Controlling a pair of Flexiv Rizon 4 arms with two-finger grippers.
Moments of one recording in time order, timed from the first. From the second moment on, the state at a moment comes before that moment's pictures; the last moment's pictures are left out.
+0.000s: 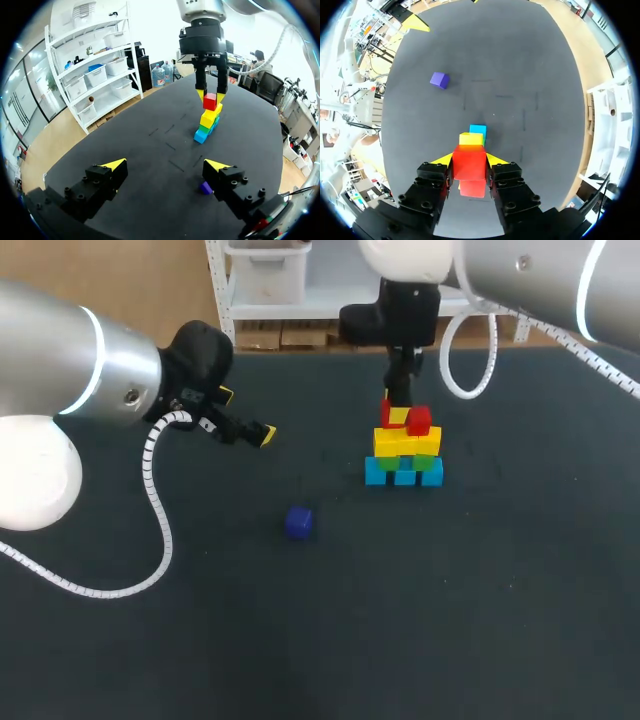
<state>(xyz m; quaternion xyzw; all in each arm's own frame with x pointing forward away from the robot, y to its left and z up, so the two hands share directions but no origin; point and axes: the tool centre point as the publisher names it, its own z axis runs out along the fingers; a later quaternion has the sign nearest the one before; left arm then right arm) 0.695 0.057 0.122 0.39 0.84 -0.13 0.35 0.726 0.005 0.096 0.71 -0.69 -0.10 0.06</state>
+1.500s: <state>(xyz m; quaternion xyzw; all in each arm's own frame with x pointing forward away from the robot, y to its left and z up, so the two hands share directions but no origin) 0.695 0.057 0.122 0.39 0.84 -0.13 0.35 0.720 0.000 0.082 0.71 -0.69 -0.12 0.08</state>
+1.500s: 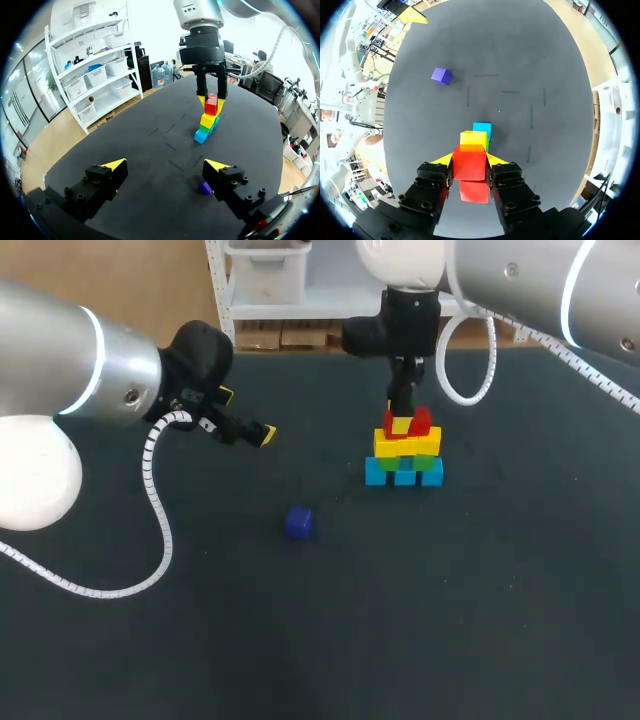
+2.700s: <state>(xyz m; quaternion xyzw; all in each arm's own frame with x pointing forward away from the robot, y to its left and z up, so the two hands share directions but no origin) 0.695 0.057 0.122 0.39 0.84 -0.13 0.35 0.727 0.004 0.101 0.73 -0.68 -0.09 0.03</state>
